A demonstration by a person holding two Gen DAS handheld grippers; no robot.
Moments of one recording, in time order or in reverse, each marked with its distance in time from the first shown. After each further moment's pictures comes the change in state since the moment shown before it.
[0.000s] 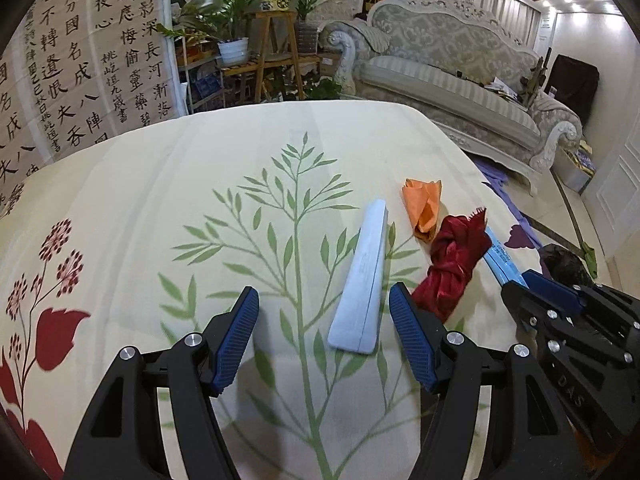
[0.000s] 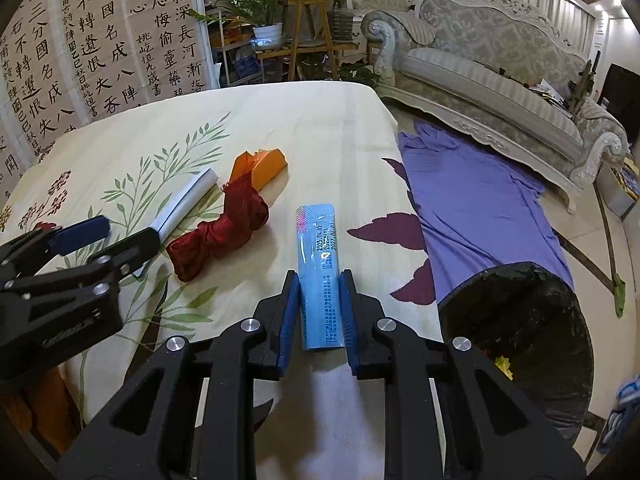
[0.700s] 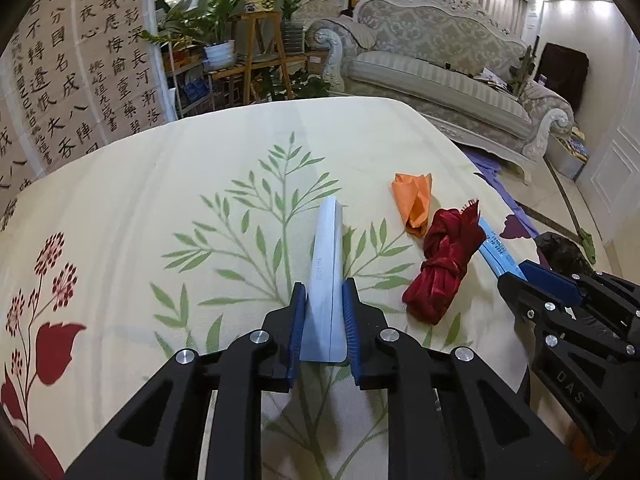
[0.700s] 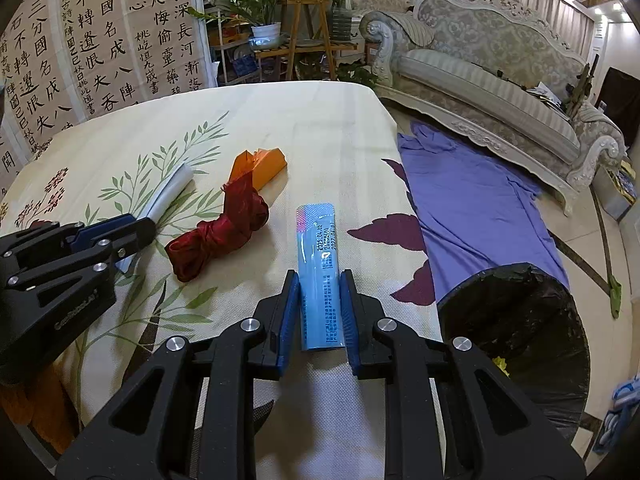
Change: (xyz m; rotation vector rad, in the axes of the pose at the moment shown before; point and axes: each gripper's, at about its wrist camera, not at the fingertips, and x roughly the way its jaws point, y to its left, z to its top) left arm -0.003 -0.003 -0.003 0.038 -0.001 -0.007; right arm 0.001 0.002 0.002 -0.003 0.000 -0.013
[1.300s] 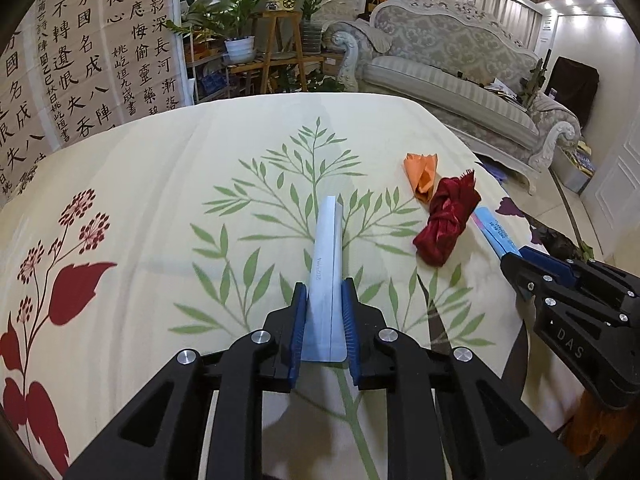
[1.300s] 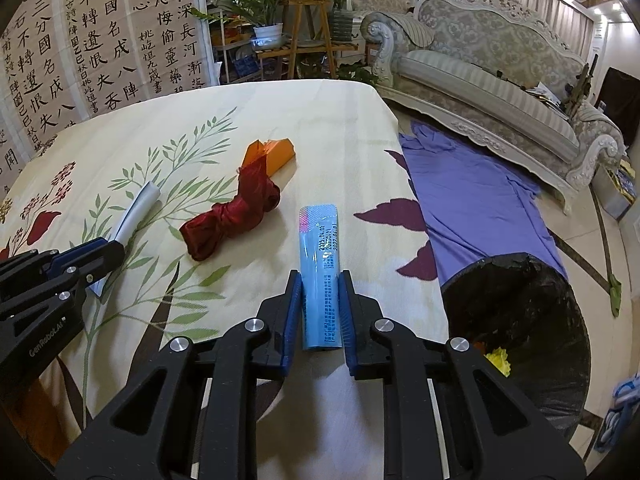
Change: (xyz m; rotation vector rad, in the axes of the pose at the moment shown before) left arm -0.026 0.011 -0.030 -0.055 -0.008 0.015; right arm -0.006 0.003 -0.007 0.000 -0.004 -0.002
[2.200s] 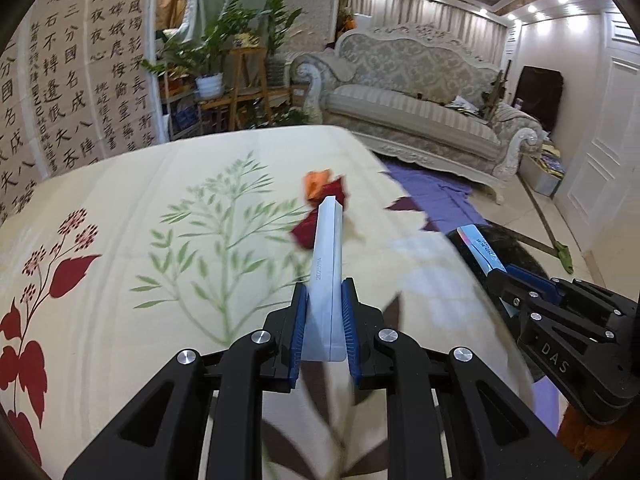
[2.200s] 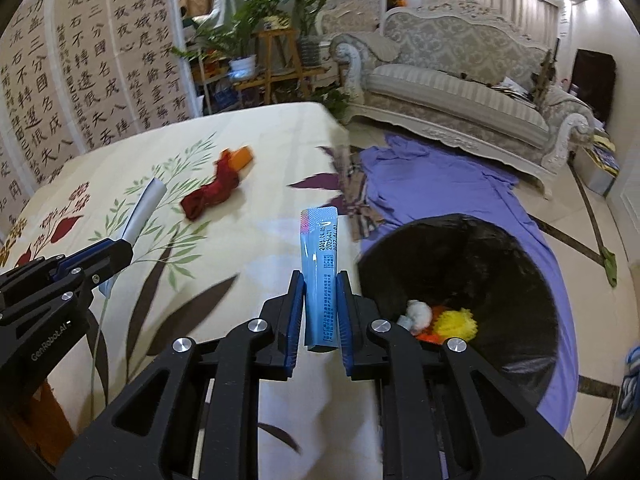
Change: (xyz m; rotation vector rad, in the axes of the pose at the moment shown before) left arm -0.056 -0.071 -0.025 0.067 -0.129 -0.082; right arm -0.085 -0.049 -0.061 0.119 -0.115 -0.044
